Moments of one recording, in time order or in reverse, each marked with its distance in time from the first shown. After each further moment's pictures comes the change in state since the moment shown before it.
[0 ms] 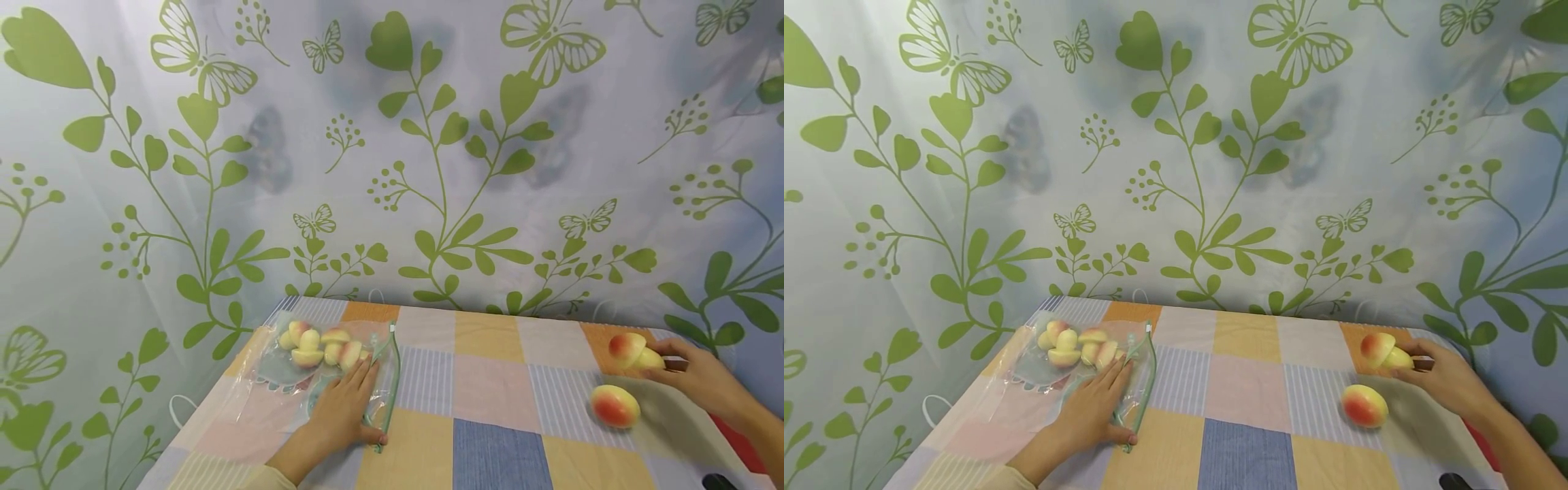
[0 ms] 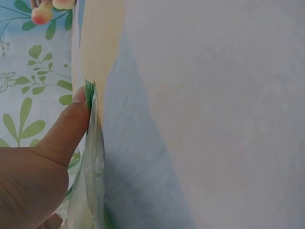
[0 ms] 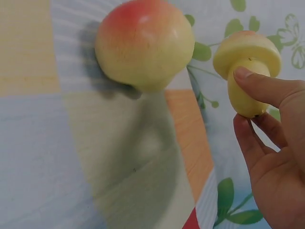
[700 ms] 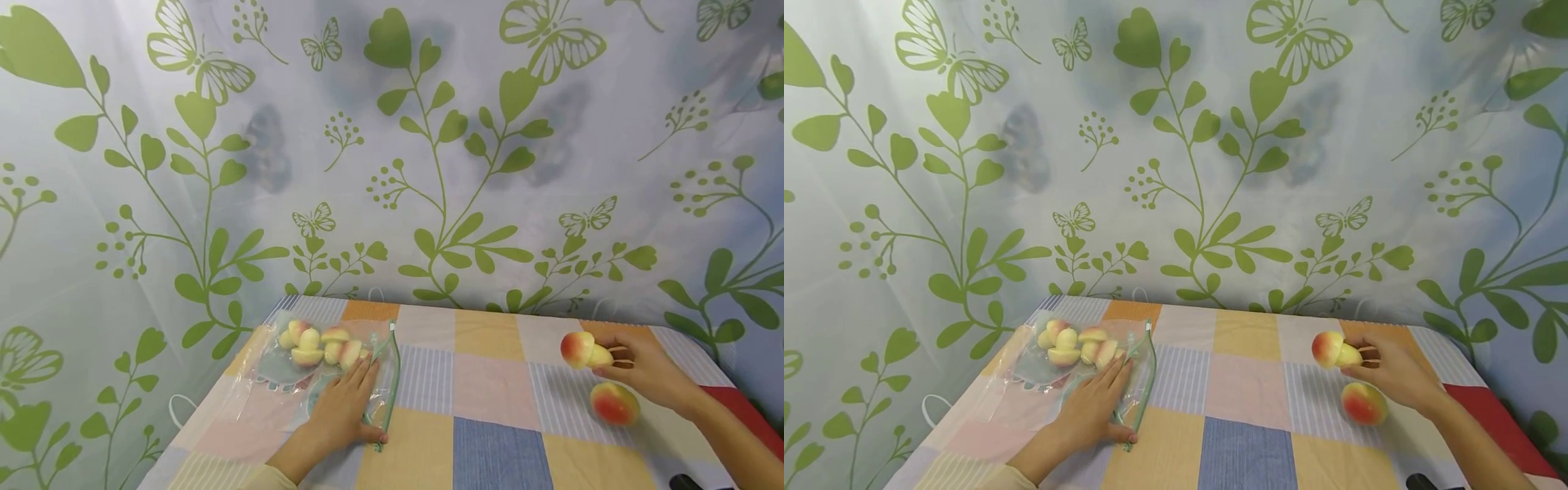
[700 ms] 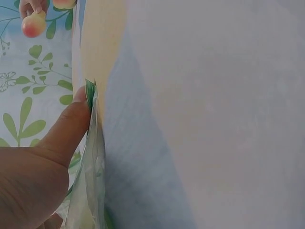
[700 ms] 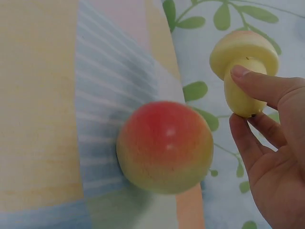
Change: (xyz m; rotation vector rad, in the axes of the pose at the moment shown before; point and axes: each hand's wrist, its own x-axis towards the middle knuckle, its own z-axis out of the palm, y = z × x) left_hand 0.001 -0.001 0.002 0.021 0.011 0.011; right_hand 0.013 -0.063 0.041 0.173 -0.043 -0.350
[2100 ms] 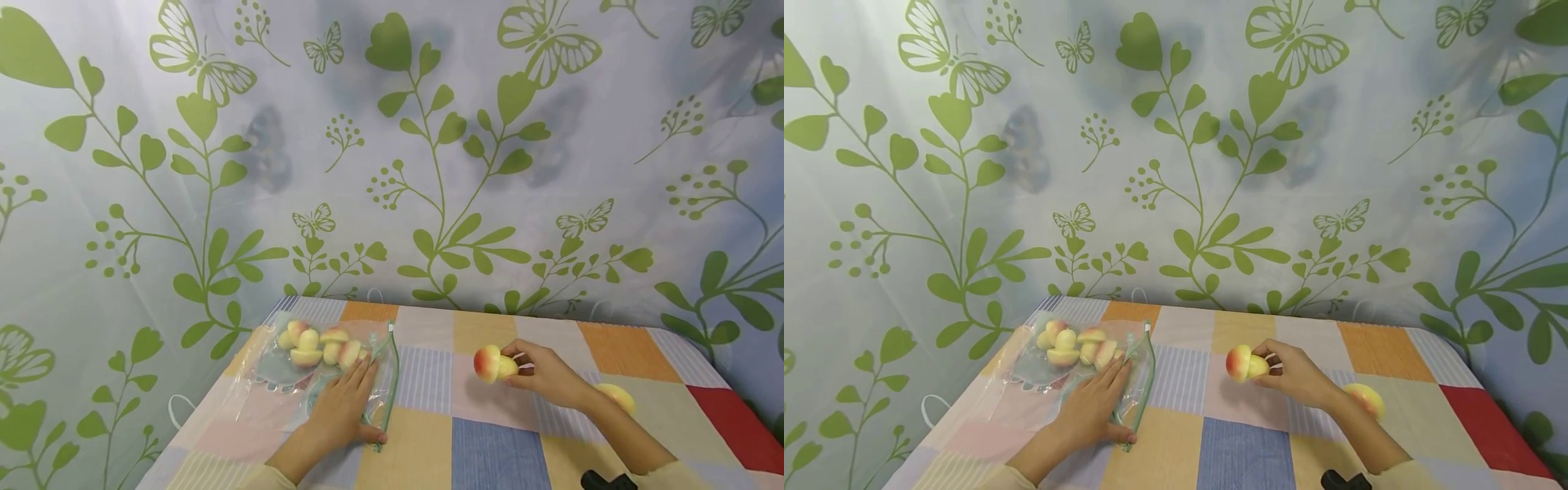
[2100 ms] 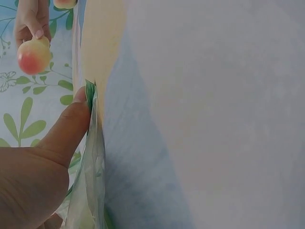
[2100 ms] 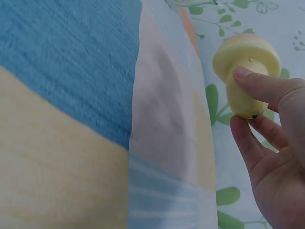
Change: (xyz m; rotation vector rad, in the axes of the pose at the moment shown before) left_hand -0.001 0.003 -0.001 -0.004 -0.005 -0.015; right_hand 0.046 -0.044 0.107 0.226 -0.186 -0.090
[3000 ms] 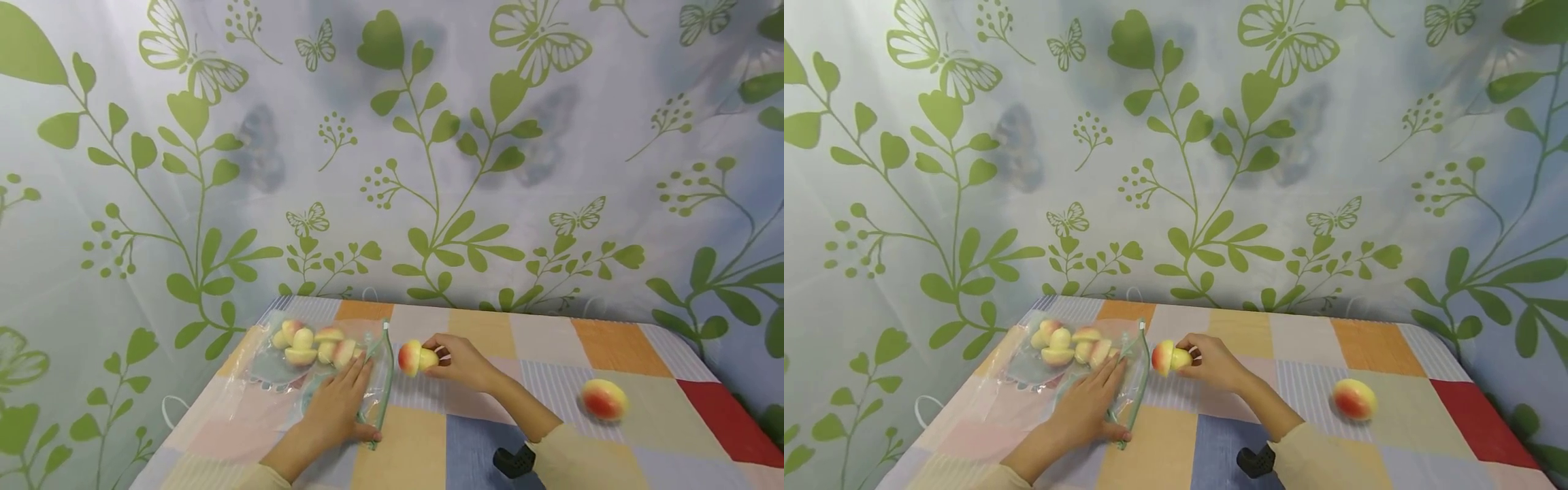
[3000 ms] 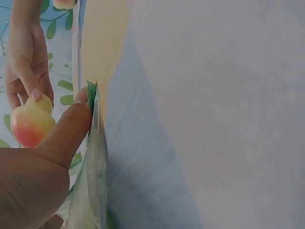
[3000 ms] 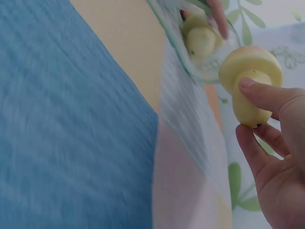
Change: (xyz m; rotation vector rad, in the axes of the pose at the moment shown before) left_hand 0.000 -0.002 -0.003 -0.020 -0.014 0.001; right_hand 0.086 -0.023 0.094 0.059 -0.048 -0.051
